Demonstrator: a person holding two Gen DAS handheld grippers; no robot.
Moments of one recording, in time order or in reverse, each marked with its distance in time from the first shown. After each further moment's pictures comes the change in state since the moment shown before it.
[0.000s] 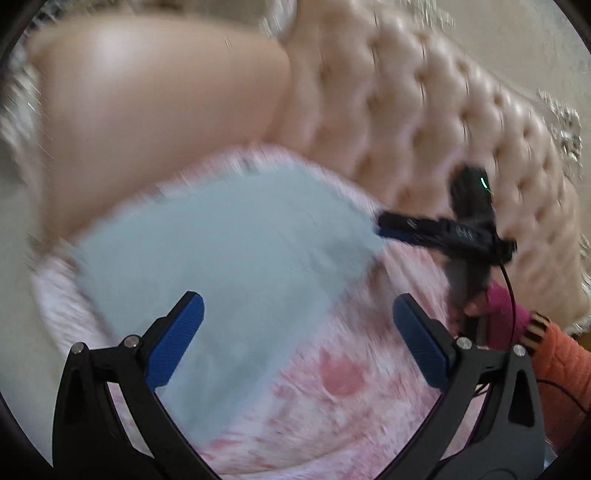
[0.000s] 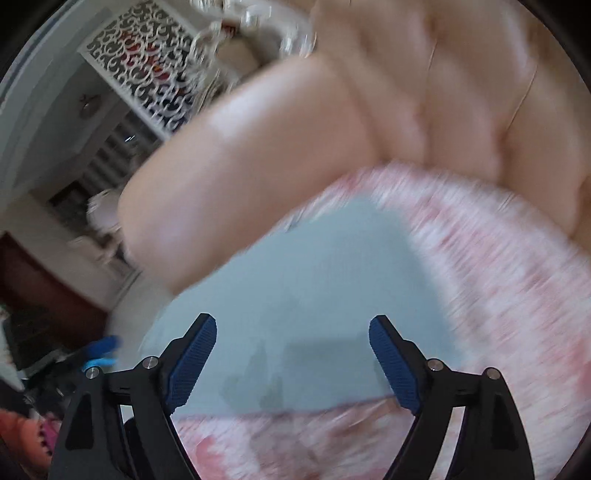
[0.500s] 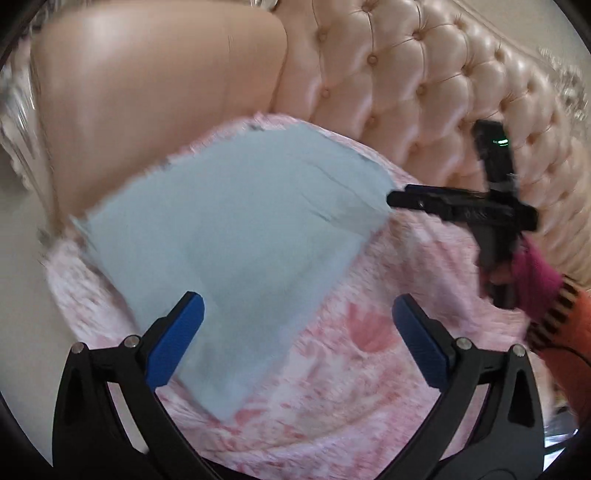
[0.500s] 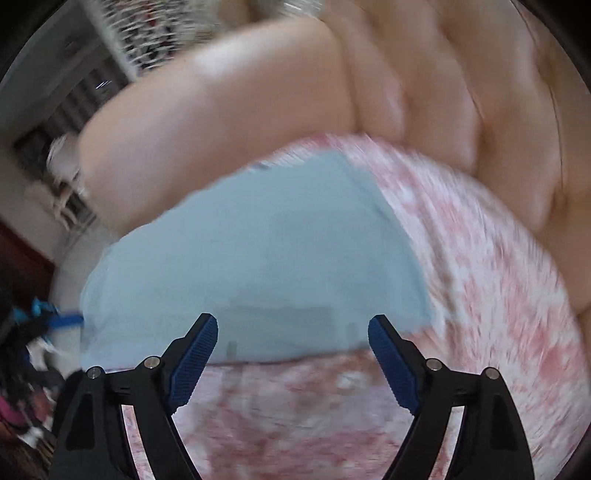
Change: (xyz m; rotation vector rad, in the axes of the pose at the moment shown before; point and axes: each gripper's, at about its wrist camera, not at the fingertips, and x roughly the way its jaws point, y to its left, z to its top) left arm 0.005 -0.003 -0.016 0.111 0.068 0.120; right arm 0.007 0.039 -0.020 -0.222 0.047 -0.300
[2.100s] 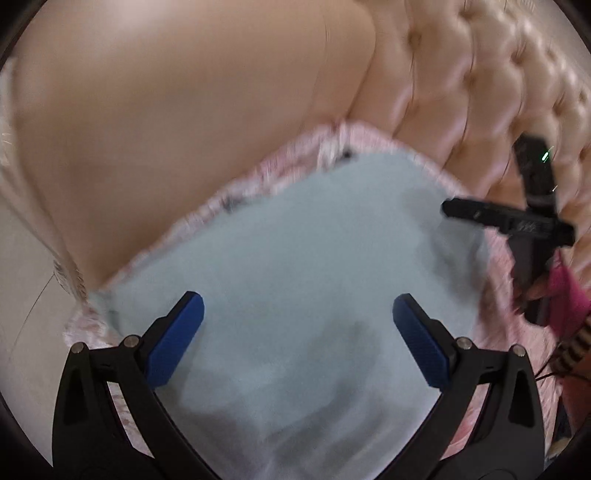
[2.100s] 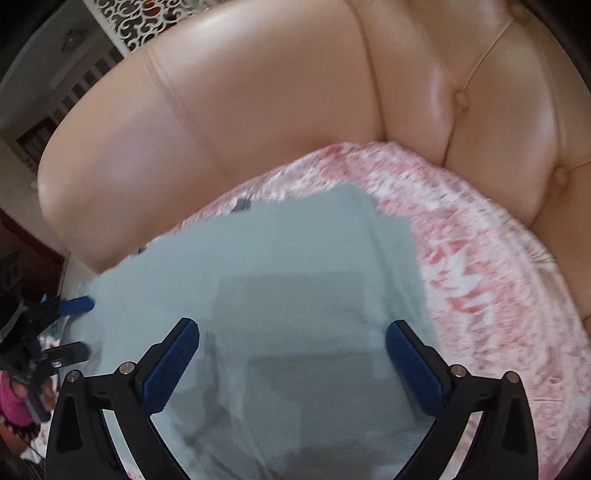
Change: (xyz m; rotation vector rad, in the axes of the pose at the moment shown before) left arm 0.040 0.085 0.072 -0.153 -0.005 0.106; right arm 0.077 -0.072 0.088 0.048 0.055 0.086
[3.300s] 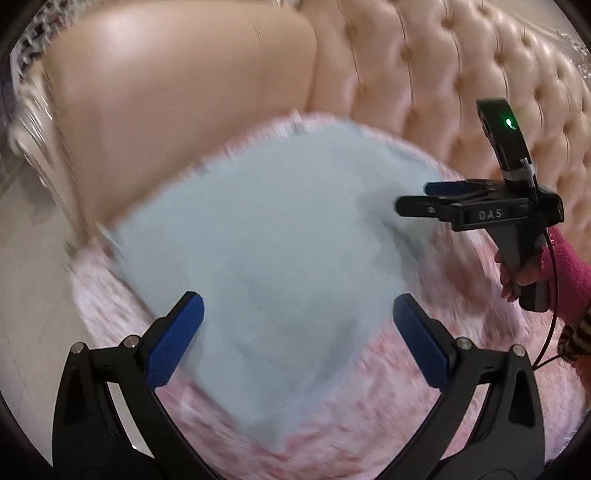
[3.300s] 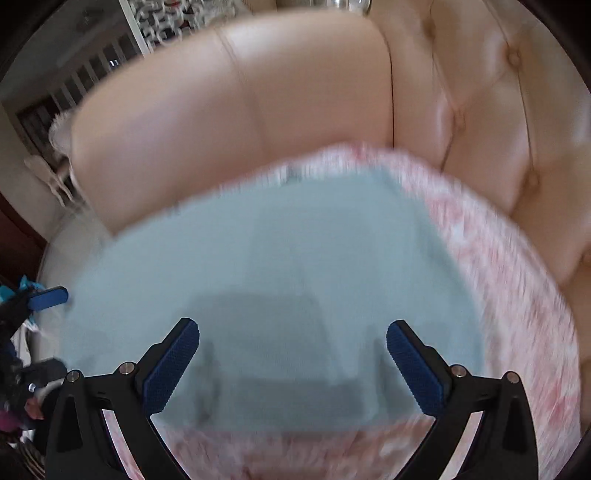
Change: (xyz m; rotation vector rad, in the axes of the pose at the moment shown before) left arm -0.030 -0.042 -0.093 0.138 0.015 -0.017; right arm -0.025 0.076 -0.067 -0.048 0.014 -0.104
